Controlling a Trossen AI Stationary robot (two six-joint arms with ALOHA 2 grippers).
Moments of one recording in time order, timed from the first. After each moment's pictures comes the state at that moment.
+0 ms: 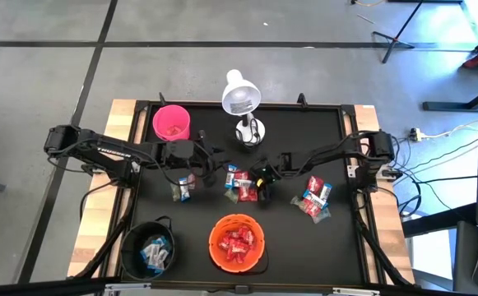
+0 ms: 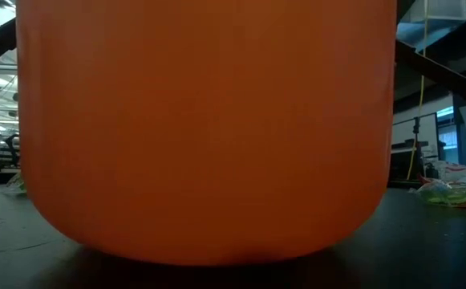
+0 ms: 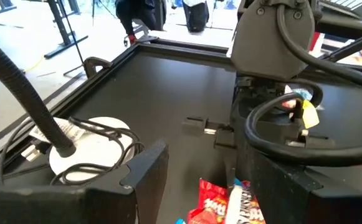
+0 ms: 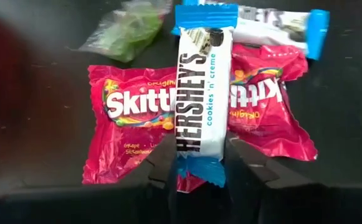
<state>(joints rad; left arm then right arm) 0.02 1.26 0.66 0.26 -0.27 -0.13 -0.04 1.82 0.93 -0.01 -0.13 -0.08</state>
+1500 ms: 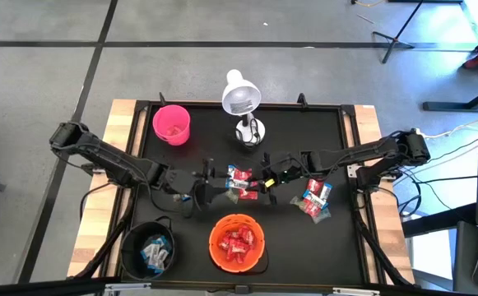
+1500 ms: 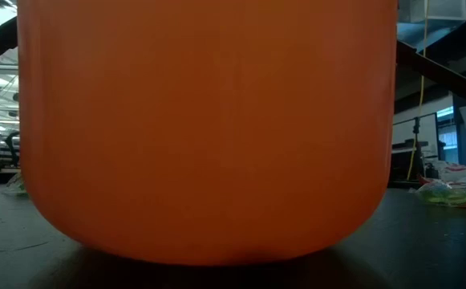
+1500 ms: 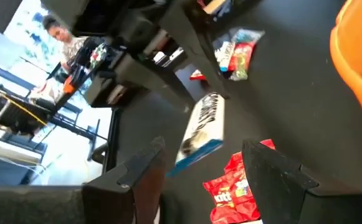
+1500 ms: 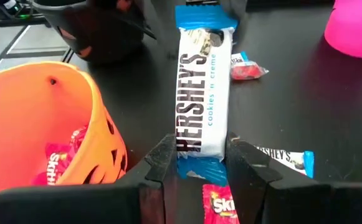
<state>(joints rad) -0.30 1.33 0.81 0.08 -0.49 0.54 0.11 1.51 1.01 -0.05 -0.10 0.10</state>
